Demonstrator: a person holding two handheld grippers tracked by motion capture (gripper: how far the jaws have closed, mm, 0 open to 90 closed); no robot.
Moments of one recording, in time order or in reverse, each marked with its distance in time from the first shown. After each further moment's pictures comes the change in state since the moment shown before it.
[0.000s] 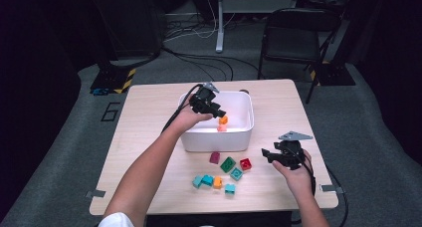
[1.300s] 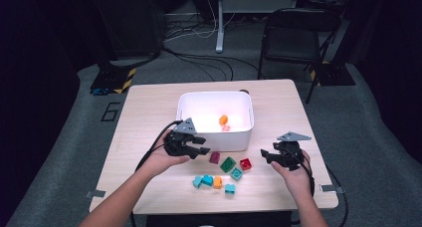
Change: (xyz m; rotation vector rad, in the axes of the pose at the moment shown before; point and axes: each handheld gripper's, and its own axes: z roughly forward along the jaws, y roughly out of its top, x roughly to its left) left arm -0.085 -0.102 -0.067 -0.073 -0.085 0.085; right arm 0.004 0.000 0.001 0.002 -0.005 -0.005
